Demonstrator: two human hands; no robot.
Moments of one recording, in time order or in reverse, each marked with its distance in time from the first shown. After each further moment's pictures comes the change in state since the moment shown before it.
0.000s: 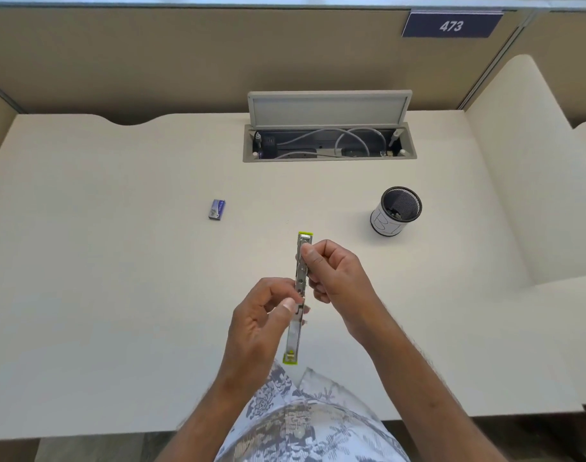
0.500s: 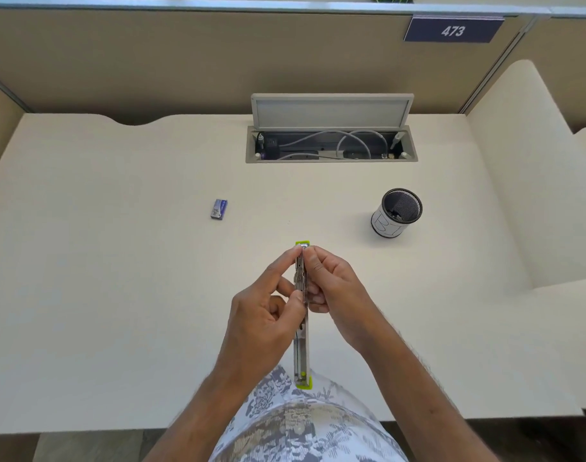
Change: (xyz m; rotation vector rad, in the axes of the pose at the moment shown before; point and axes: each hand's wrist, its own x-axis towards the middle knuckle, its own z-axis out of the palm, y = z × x) left_hand 0.009 0.014 0.004 0.233 0.011 0.086; right_hand -0.011 0.004 0.004 0.072 -0.192 -0.015
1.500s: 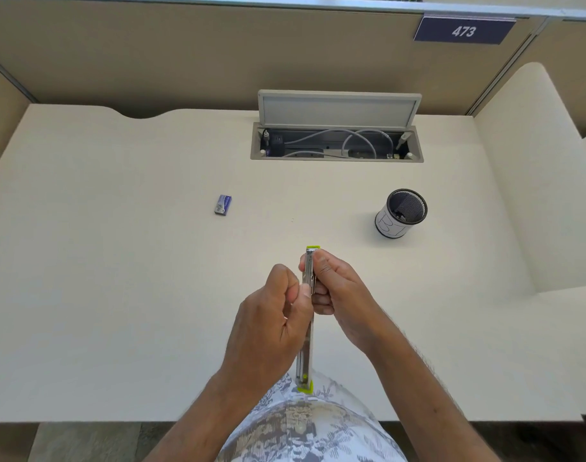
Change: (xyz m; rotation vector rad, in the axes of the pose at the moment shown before) left_hand -0.007 0.013 0.002 0.323 0.048 0.157; right_hand 0.000 0.005 -0.006 -0.009 -0.004 0.086
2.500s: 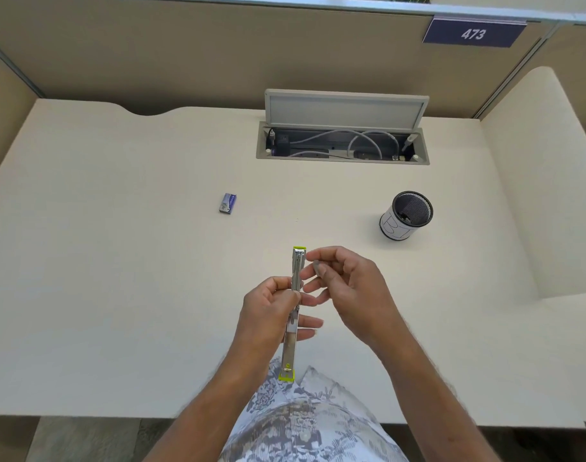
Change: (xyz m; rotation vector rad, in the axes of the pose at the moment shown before) left_hand 0.011 -0.014 0.006 -0.669 -0.089 -0.854; right_hand -0.006 -0.005 0.000 -0.391 0.220 -0.188
